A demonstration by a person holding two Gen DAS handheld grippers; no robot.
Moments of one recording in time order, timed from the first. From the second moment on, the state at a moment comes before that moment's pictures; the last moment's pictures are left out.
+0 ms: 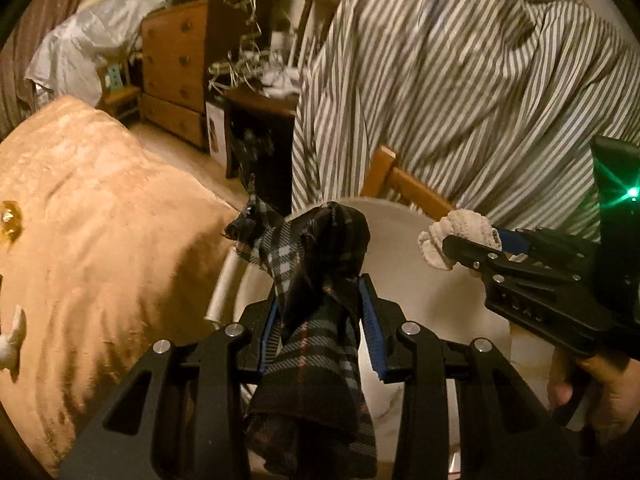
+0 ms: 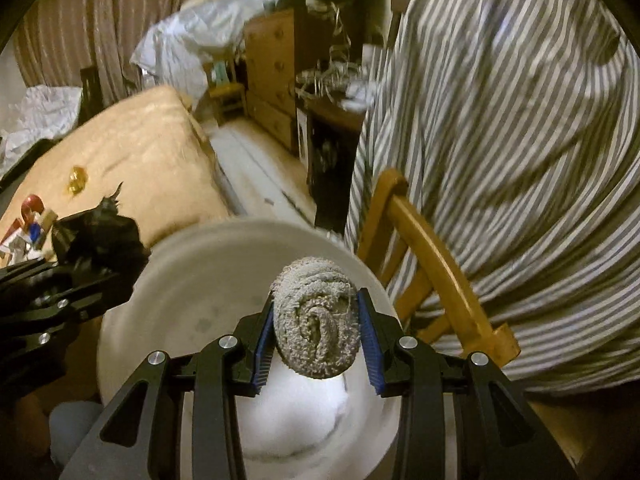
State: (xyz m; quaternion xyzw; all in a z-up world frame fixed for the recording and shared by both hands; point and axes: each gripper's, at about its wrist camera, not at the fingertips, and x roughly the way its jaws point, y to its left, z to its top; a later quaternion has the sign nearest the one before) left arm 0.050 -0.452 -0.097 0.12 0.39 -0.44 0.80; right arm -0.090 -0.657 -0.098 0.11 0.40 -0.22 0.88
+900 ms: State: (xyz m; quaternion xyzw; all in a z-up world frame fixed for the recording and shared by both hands) left arm 0.054 -0.454 -0.100 0.13 0.39 -0.43 0.81; right arm -0.098 -0.638 -0.095 0.14 0.40 -0.22 0.88
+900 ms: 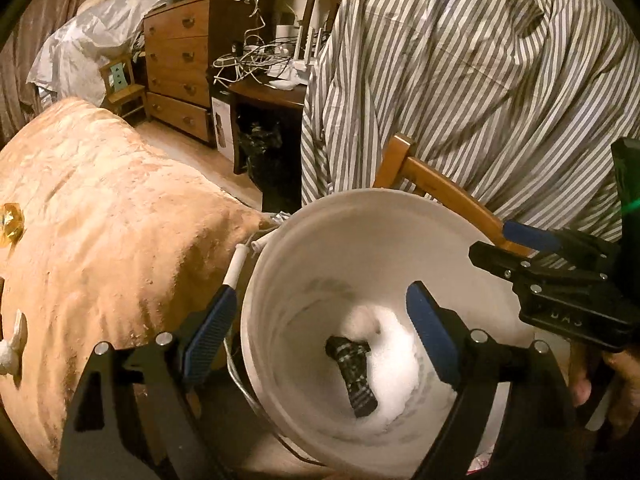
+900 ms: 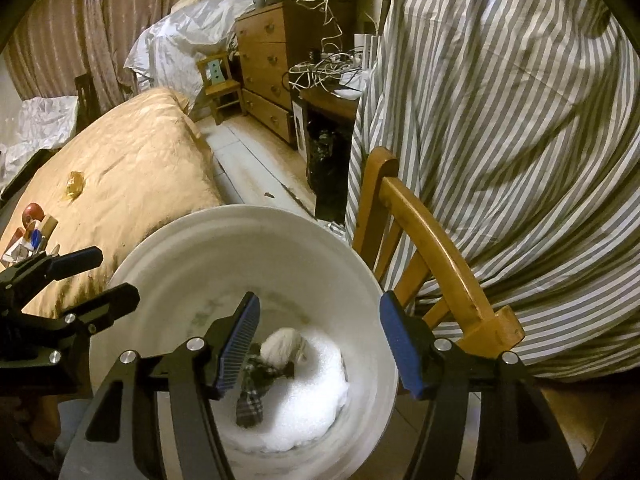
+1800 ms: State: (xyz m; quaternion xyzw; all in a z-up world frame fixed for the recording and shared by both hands) left arm 0.125 -0.203 -0.096 0.07 0.37 -0.25 0.89; right arm -0.010 -0.407 -0.052 0.08 0.32 0.01 0.94
